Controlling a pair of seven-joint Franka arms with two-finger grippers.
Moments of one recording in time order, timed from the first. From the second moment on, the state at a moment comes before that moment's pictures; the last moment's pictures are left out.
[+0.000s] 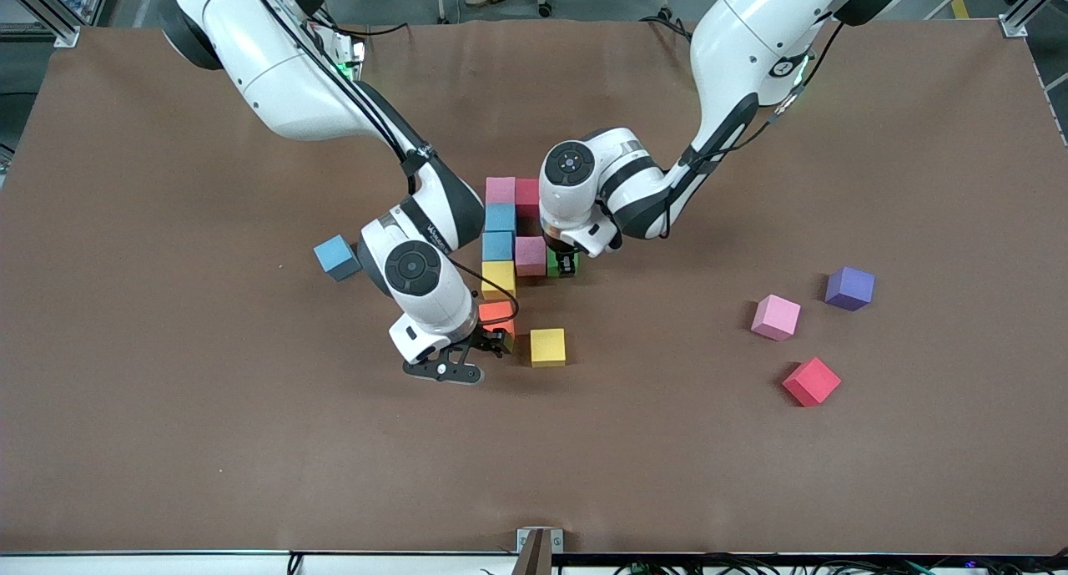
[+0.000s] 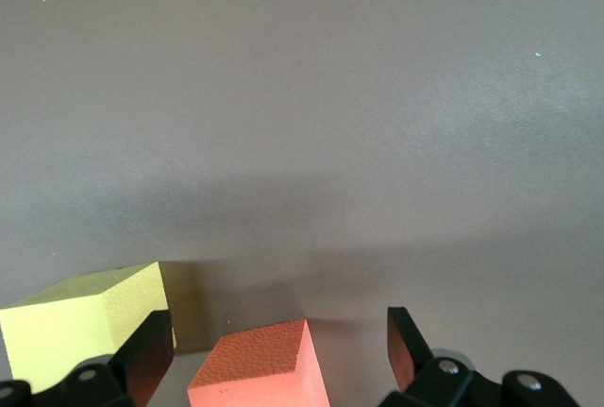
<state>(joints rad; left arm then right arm) -0.40 0.69 -0.46 -1.78 0.40 2.38 -2.72 0.42 0.84 0.18 -1.28 -0.13 2.24 0.76</state>
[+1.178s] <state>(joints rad) -0.40 0.69 -0.46 -1.77 0.40 2.37 -2.71 0.42 0.85 0.18 -1.28 -0.13 2.23 0.76</state>
